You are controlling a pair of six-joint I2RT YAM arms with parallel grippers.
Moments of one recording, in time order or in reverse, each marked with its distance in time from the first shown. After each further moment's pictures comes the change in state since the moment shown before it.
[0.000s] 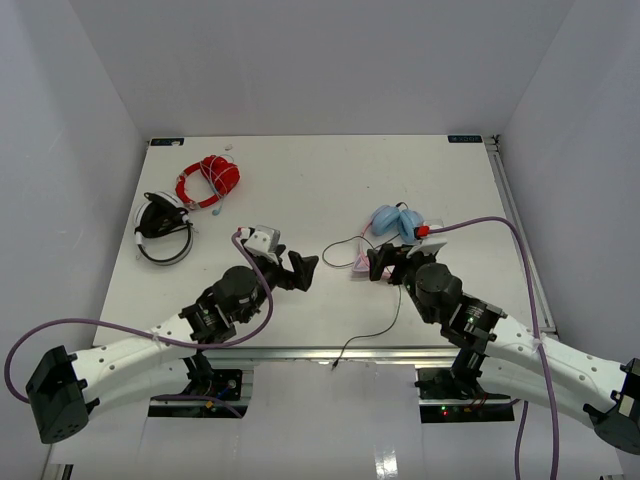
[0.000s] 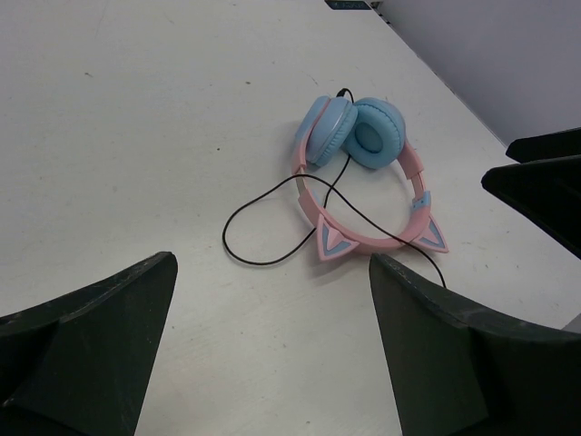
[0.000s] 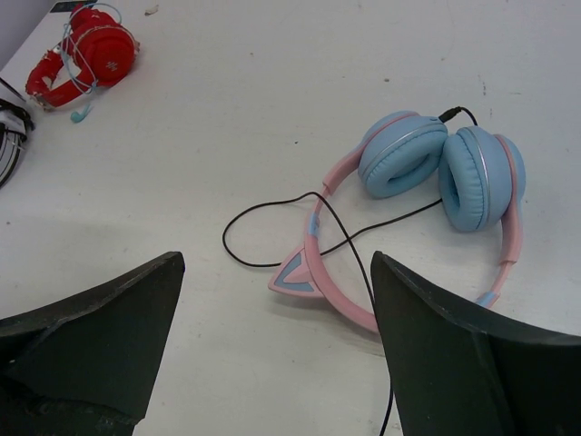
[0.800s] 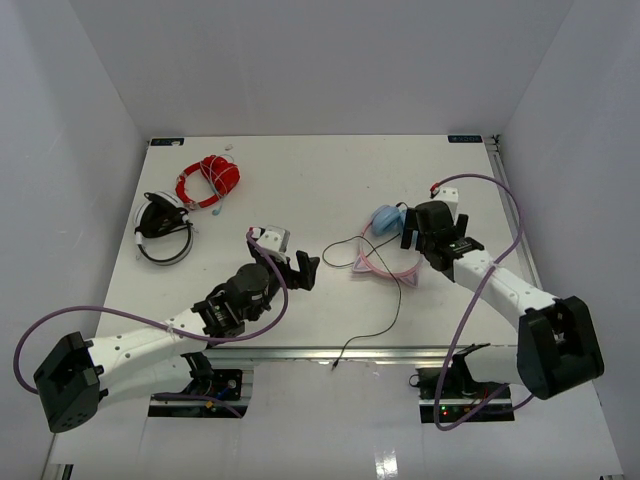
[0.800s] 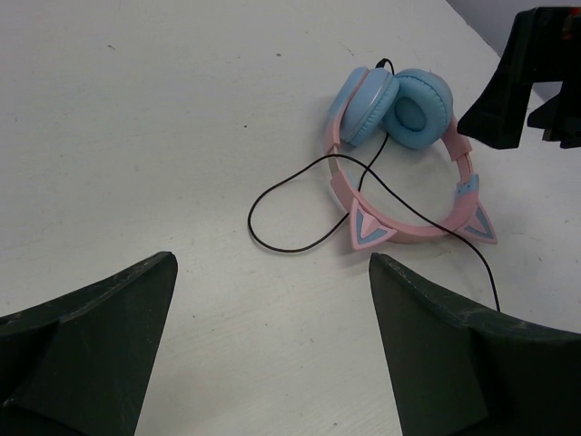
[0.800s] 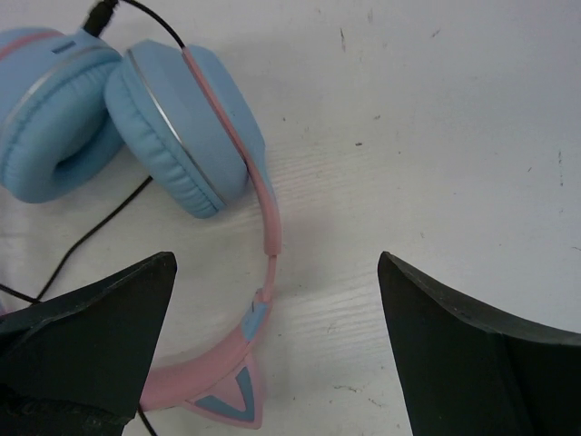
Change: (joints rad) left arm 0.000 0.109 0.000 0.028 -0.050 0.019; right arm -0.587 0.523 0.240 -0.245 -0.169 -0.026
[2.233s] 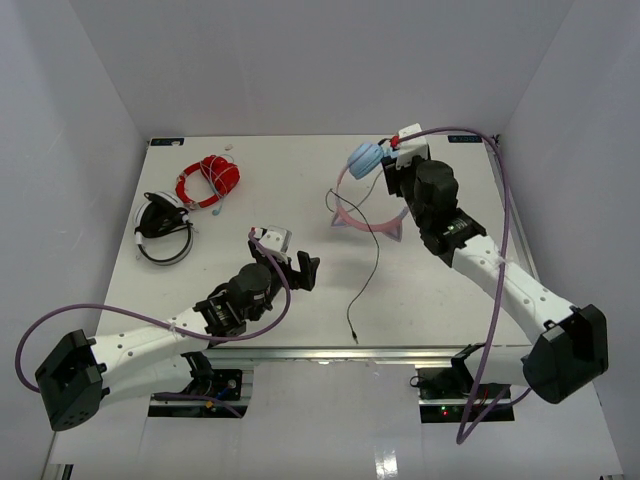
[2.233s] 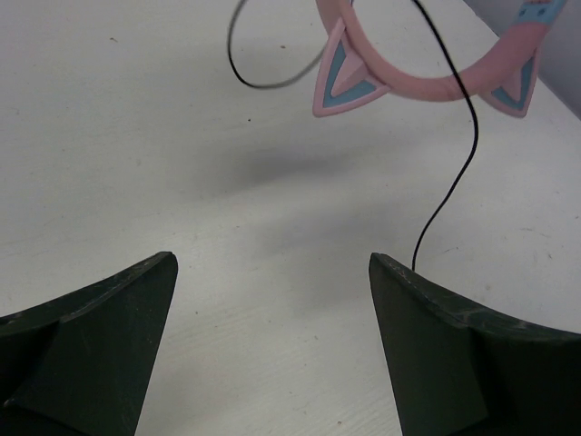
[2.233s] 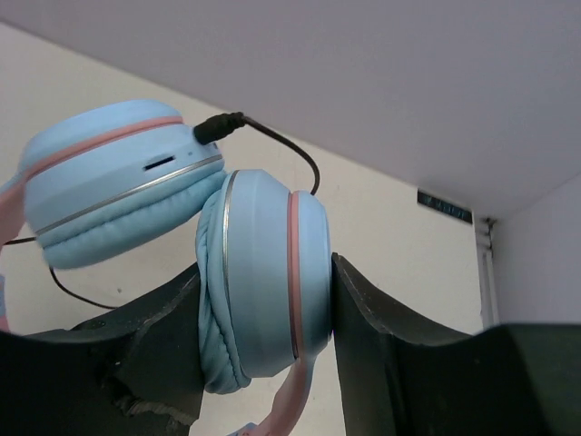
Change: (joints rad) left arm 0.000 0.017 0.000 0.000 -0.005 0.000; right arm 0.082 0.042 0.301 0.300 -0.176 -0.552
